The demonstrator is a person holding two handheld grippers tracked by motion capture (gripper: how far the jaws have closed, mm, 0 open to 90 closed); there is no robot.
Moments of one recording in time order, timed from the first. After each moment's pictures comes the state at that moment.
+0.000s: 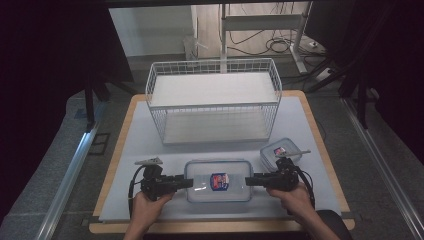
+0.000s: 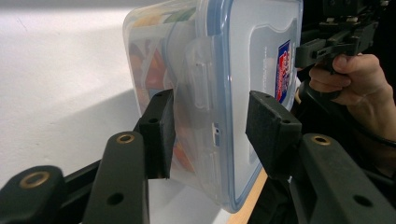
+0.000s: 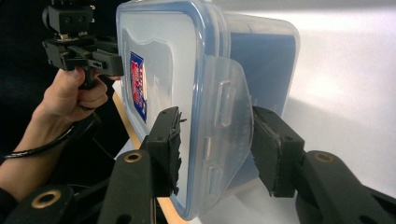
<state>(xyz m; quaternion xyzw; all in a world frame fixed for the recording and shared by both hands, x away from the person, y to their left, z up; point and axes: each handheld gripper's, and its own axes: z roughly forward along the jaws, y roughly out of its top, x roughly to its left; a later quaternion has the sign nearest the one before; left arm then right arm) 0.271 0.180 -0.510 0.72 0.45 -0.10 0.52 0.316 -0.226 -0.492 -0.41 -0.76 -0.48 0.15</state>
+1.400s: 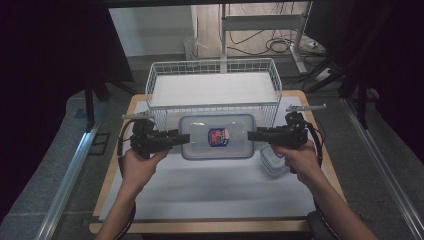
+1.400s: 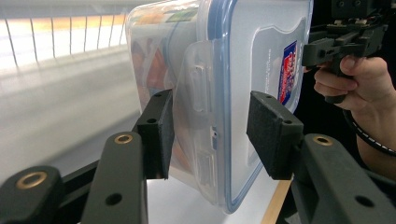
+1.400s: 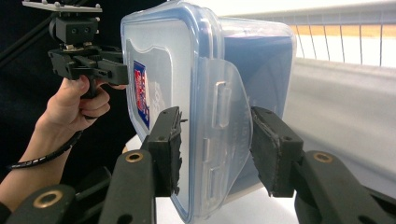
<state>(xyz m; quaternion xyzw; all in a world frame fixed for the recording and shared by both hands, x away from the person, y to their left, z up) 0.321 0.186 -0.376 0.73 0.41 0.00 0.55 0.369 -0.218 -0.370 -0.34 -0.75 -0.56 0.07</state>
